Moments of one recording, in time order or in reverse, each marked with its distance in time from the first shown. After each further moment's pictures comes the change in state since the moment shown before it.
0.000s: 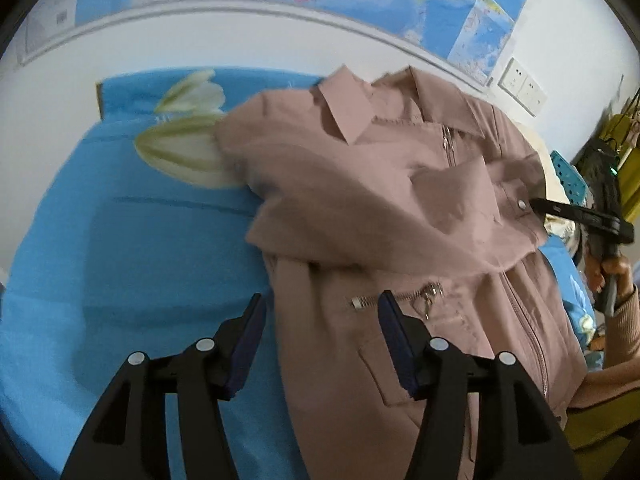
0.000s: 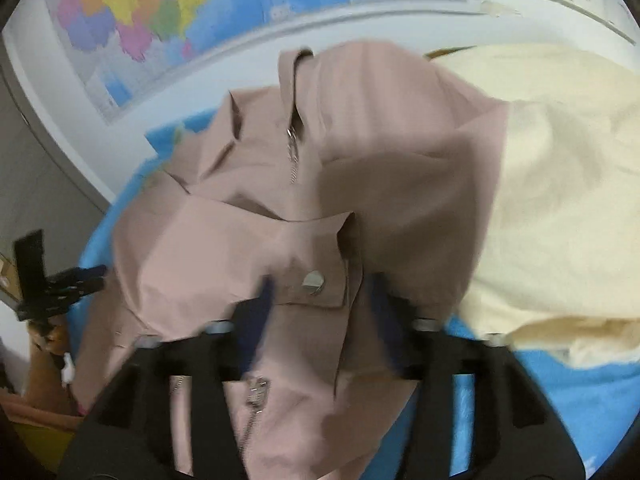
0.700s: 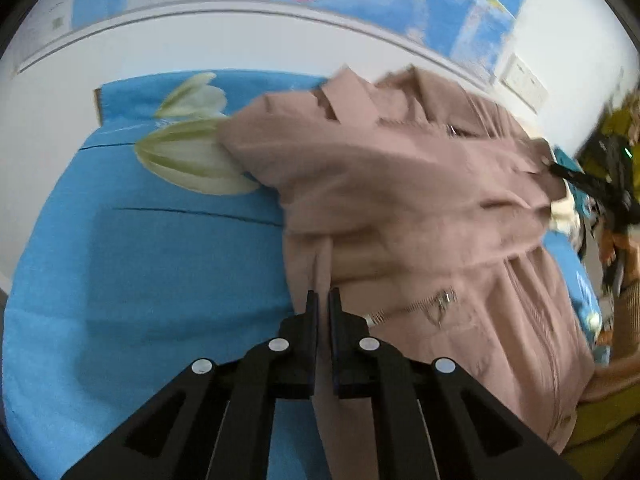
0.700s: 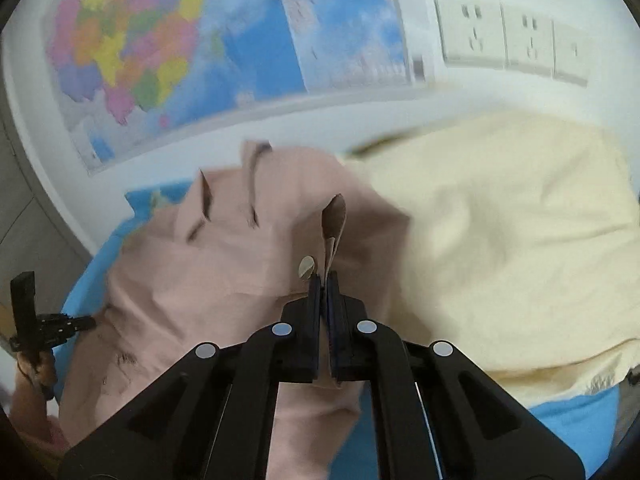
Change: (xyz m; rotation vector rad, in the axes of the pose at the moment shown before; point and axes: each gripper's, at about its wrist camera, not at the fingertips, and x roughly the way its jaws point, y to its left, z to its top) left arm 0.006 0.003 -0.003 0.049 0.043 0.015; right arm -0.029 -0.031 0.019 0.018 -0.142 -0.132
